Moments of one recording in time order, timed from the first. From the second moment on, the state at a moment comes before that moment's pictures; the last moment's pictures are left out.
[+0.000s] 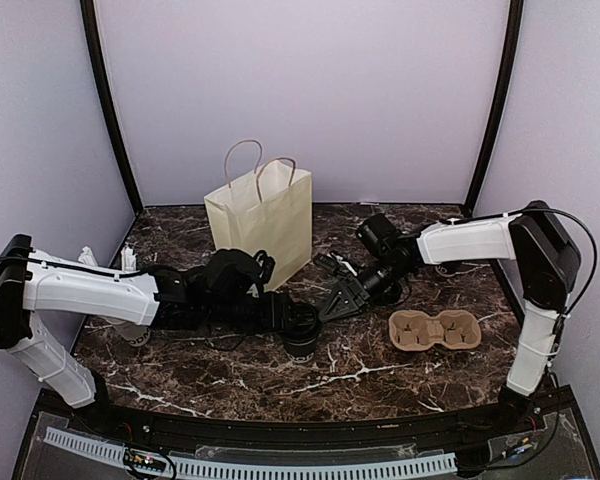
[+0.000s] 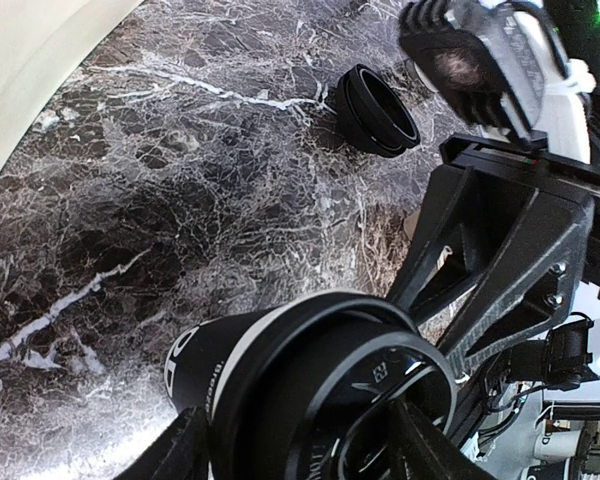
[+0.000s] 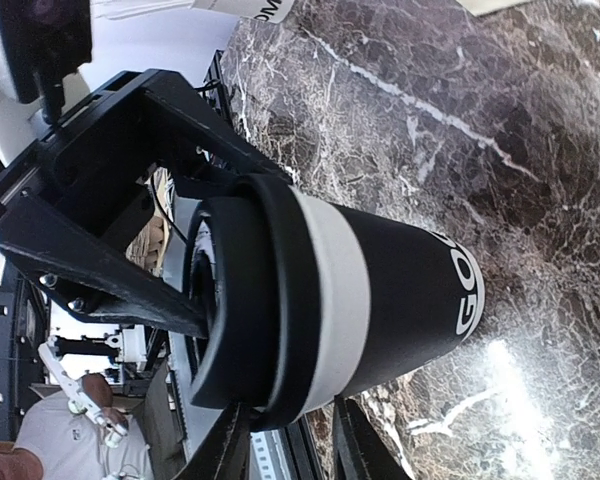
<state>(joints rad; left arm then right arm) -1.04 1.52 0.90 -0.09 0.00 -0.92 0.69 1.86 1.21 -0.48 -1.07 0.14</state>
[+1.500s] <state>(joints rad) -0.99 1.42 0.76 0.15 0.15 -0.84 0.69 1.85 1.30 -0.64 -1.03 -0.07</state>
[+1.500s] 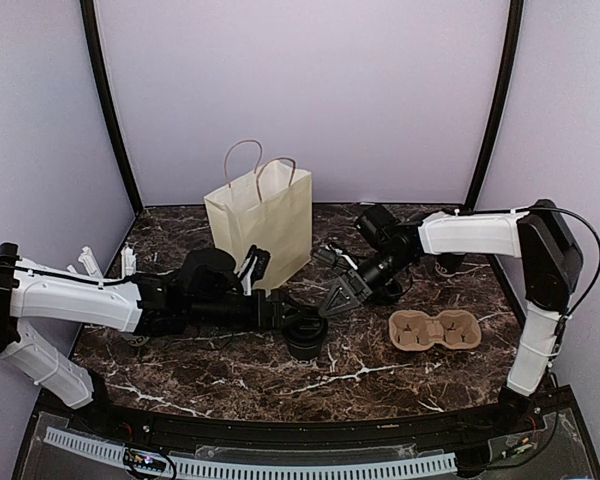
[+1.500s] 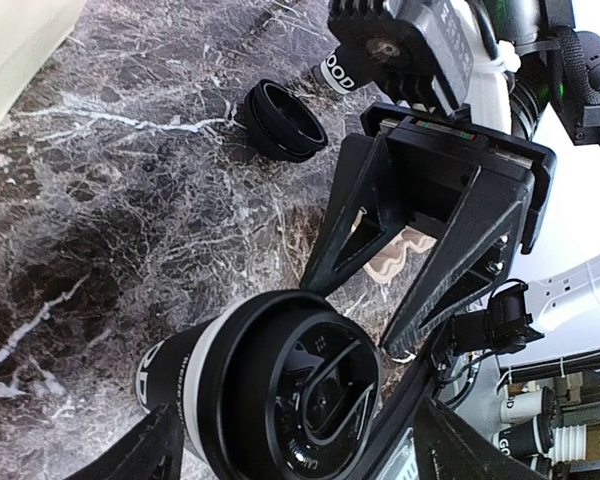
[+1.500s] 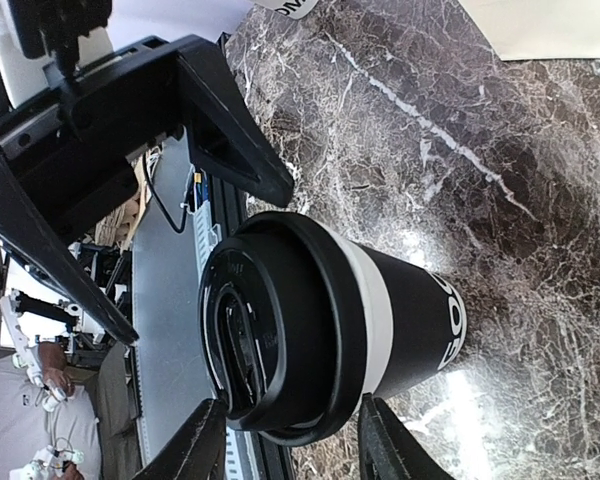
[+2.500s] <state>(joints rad) -1.06 1.39 0.79 -0.05 -0.02 -0.88 0.69 1.98 1.48 -0.82 -1.06 -0.25</state>
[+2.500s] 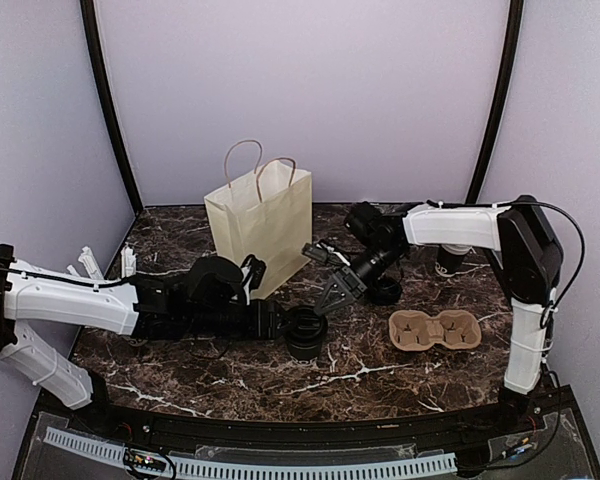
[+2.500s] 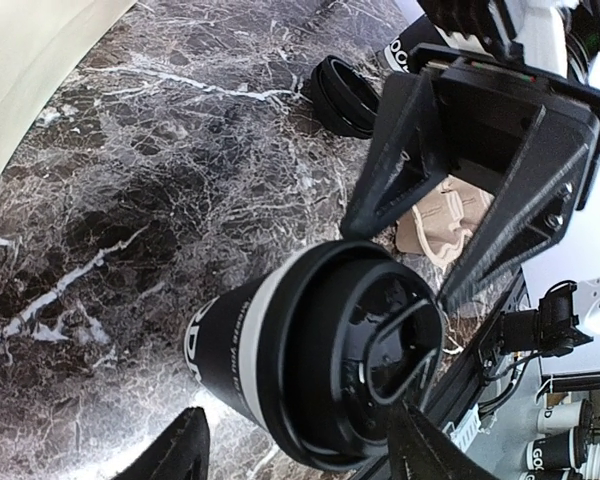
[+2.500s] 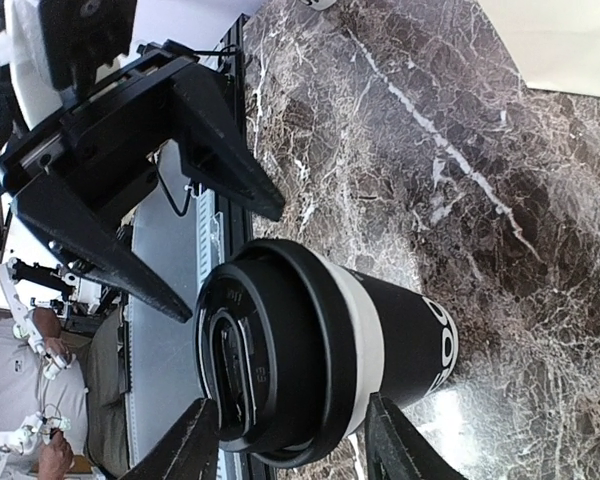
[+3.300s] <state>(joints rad) -0.96 1.54 0.85 0.09 0.10 -0.71 0.69 1.87 1.32 -0.88 -1.06 -0.31</state>
